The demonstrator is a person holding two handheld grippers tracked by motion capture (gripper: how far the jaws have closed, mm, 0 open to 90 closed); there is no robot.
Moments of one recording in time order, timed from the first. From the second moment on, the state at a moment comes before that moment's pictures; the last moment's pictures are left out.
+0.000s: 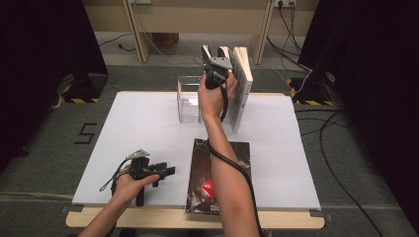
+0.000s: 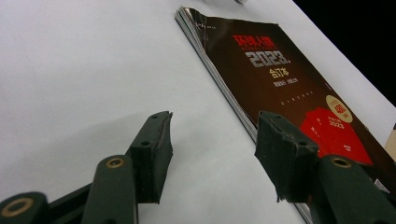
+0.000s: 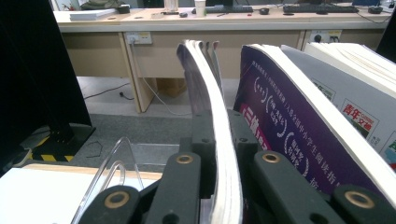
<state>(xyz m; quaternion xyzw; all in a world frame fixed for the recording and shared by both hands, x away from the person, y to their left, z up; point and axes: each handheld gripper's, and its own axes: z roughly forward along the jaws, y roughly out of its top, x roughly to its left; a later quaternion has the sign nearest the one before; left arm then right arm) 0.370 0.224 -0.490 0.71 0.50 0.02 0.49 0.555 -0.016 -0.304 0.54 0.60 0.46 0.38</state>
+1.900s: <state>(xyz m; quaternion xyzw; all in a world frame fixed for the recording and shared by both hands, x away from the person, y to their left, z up) 0.367 0.218 -0.494 0.72 0.49 0.02 0.49 0.490 -0.073 -0.307 0.54 0.58 0.48 0.37</state>
